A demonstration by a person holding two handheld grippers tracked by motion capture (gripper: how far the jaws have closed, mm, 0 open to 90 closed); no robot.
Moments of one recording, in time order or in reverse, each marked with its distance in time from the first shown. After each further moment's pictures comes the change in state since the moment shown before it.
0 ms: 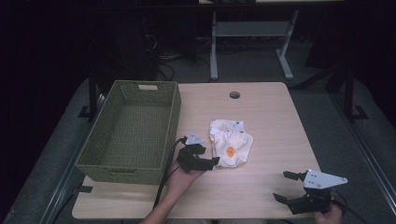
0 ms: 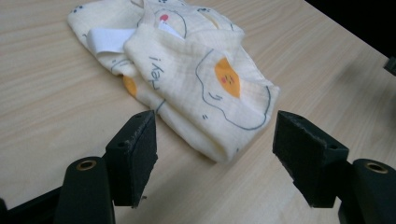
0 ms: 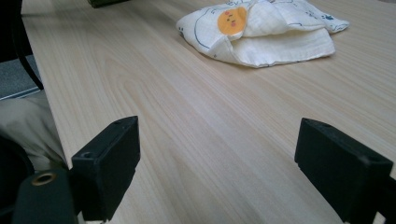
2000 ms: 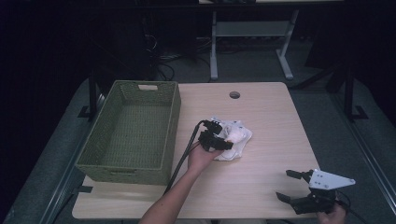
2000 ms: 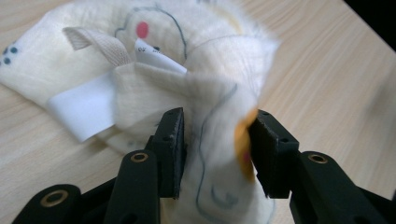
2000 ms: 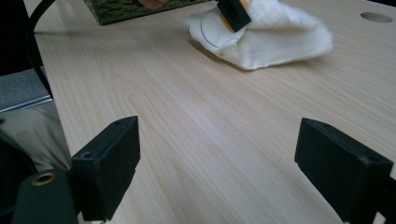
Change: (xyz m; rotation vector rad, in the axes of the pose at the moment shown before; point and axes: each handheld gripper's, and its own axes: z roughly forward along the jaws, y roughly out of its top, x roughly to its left) left arm 0.011 0.062 0.080 0.177 -0.048 -0.052; right arm -0.002 0.001 -0.010 -0.057 0.007 -0.007
